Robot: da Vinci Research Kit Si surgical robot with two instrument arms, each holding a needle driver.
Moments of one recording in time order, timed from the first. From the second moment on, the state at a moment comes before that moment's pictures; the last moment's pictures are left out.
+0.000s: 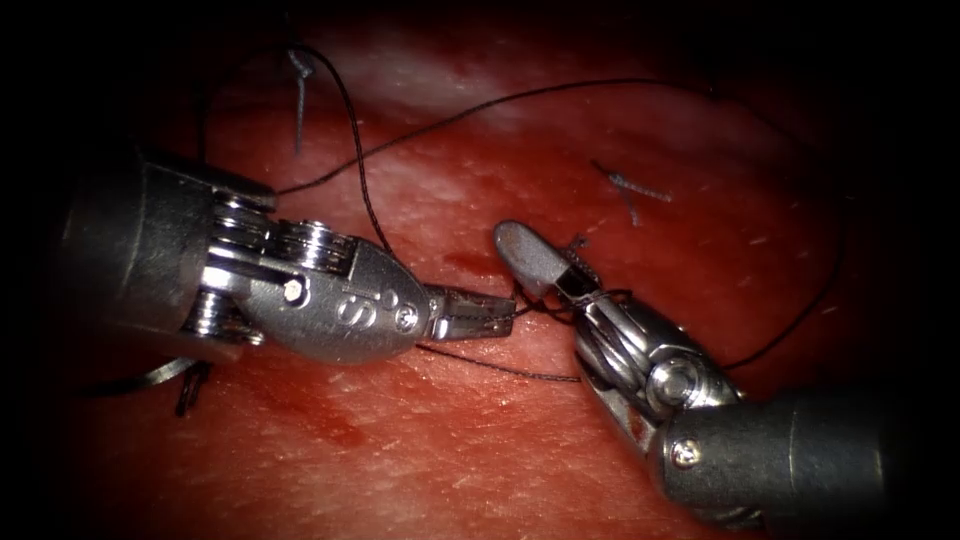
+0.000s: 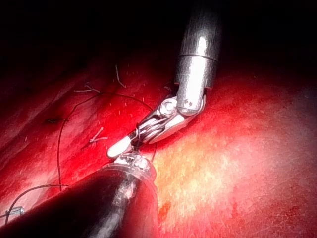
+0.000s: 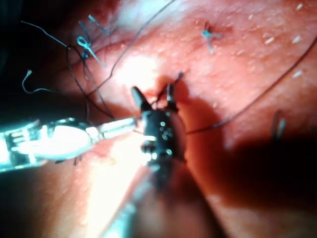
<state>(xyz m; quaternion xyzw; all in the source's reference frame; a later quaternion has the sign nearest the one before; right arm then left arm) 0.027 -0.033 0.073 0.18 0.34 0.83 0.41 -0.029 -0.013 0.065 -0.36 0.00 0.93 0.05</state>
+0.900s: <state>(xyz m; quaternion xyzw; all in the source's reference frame) 0.025 -0.033 0.075 0.08 0.30 0.82 0.47 -0.029 -0.013 0.065 -0.36 0.00 0.93 0.05</state>
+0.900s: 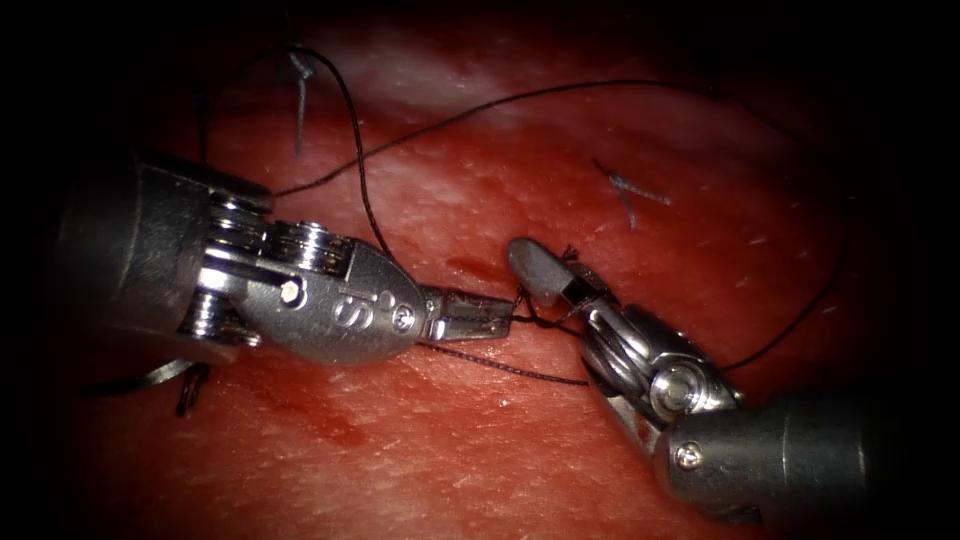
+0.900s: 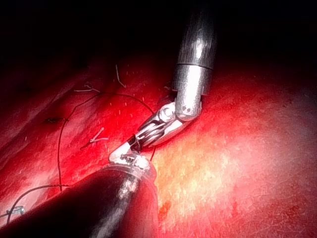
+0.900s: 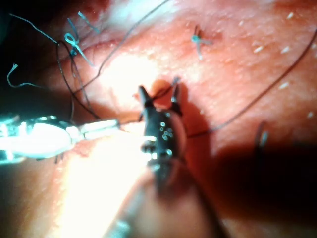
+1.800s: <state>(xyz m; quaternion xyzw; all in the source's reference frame) 0.026 -0.032 0.077 -0.04 0.27 0.79 0.55 -0.029 -0.013 0.065 -0.36 0.00 0.93 0.05</state>
